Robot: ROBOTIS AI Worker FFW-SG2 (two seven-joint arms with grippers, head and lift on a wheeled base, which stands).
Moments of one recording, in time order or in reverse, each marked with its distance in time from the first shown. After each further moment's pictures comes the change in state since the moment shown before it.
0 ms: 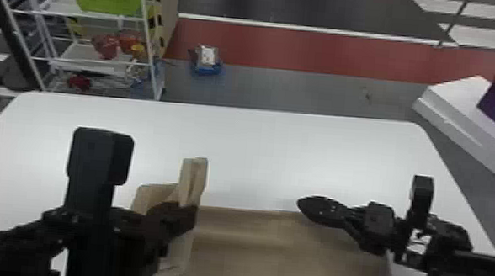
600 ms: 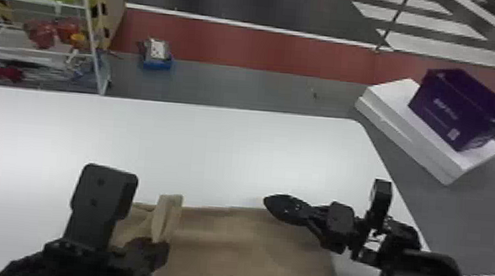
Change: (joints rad) left arm -0.001 0.000 -0.132 0.132 0.026 0.000 0.146; right arm 0.037 -0.031 -0.044 0.008 -0.053 -0.063 0.000
